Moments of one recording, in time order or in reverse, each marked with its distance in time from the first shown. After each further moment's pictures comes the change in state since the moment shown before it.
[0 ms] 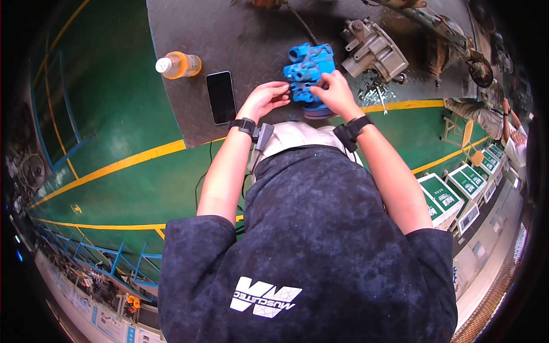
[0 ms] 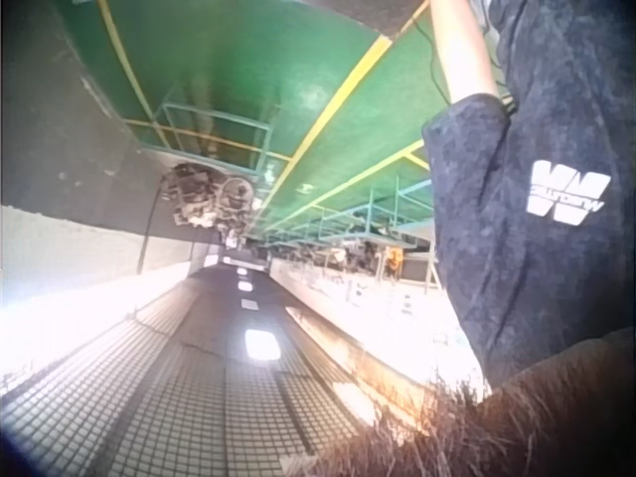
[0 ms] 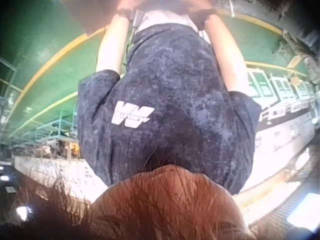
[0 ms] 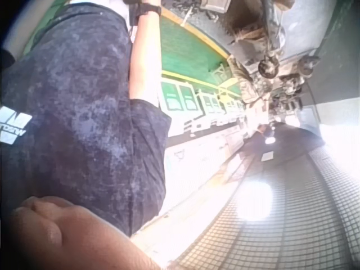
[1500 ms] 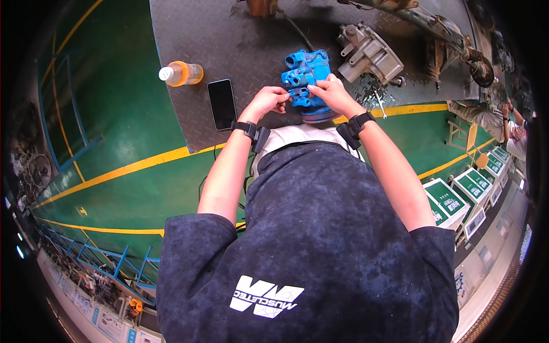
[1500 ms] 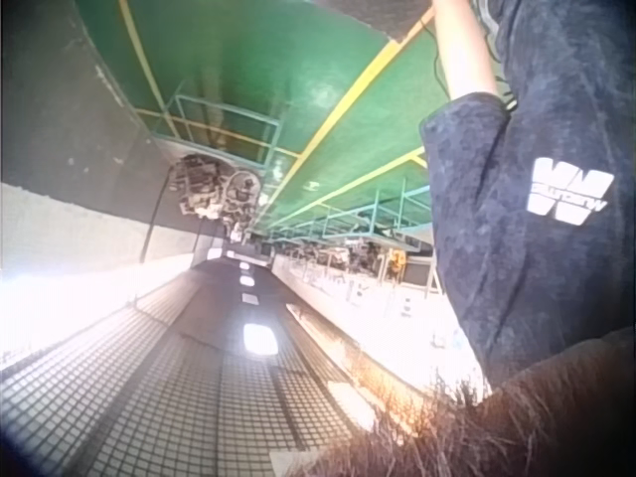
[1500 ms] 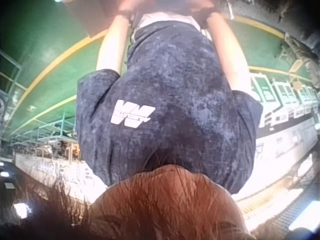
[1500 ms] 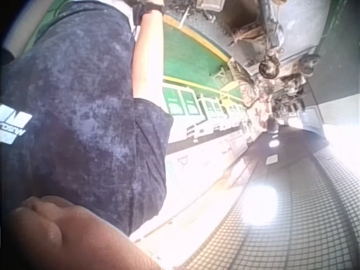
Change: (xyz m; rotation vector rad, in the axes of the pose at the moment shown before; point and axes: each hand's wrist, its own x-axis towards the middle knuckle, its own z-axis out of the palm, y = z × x) left_hand 0.000 0.009 0.013 0.551 -0.039 0.067; right_hand 0.012 0.024 -0.008 0.092 -0.216 -0.063
